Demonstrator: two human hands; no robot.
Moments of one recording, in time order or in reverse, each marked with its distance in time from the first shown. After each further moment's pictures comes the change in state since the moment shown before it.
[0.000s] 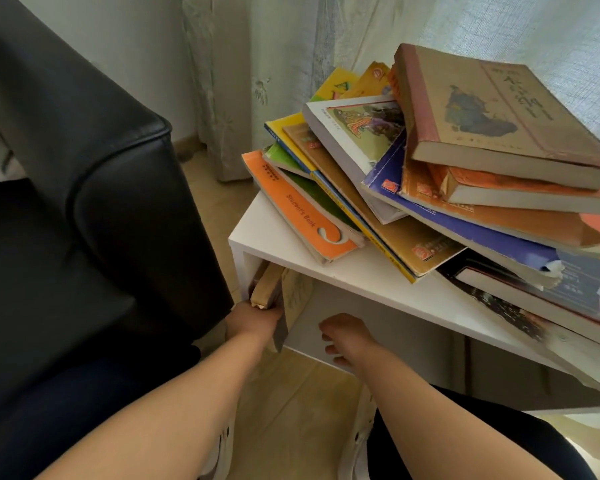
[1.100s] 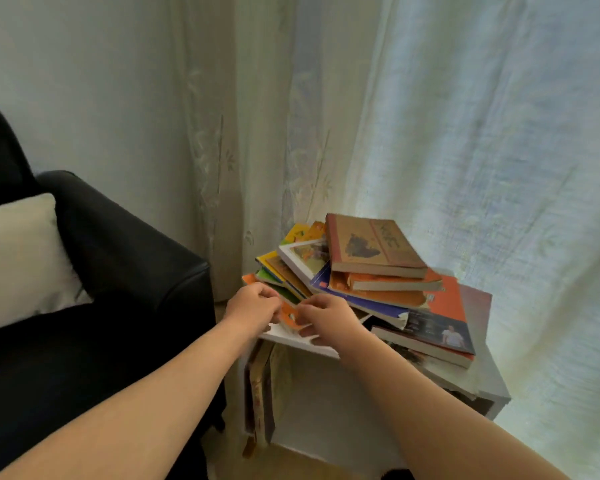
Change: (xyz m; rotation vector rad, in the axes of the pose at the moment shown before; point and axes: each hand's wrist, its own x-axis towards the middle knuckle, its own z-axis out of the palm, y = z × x) left_hand -0.157 0.107 -0.114 -0.111 -0.139 0.618; right_hand -0.193 -0.083 -0.049 0.043 0.130 -0.643
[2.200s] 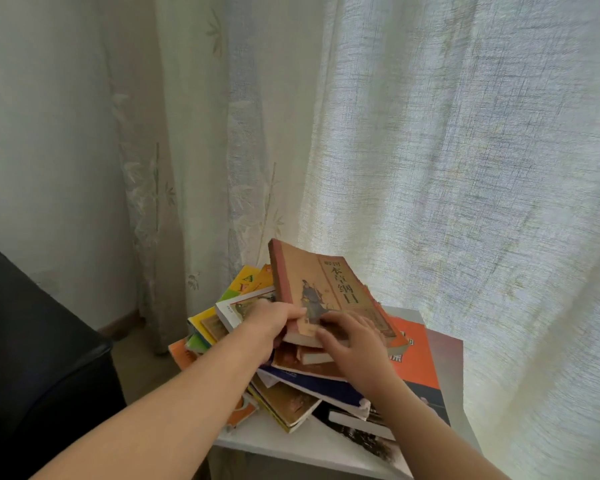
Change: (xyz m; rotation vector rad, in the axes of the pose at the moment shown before) left_hand 0.095 0.085 0.096 -0.318 -0.245 -0.196; right_hand 0.060 0.024 -0.116 -0.516 0.371 -0.261
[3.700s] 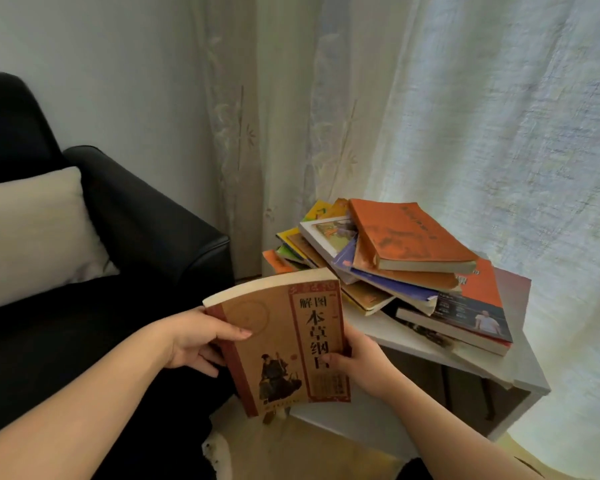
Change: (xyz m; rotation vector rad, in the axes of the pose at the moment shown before) left_hand -0.134 -0.109 -0.185 0.300 -0.039 -0.245; right_hand -0.110 -0.018 0.102 0.363 -0.512 0.037
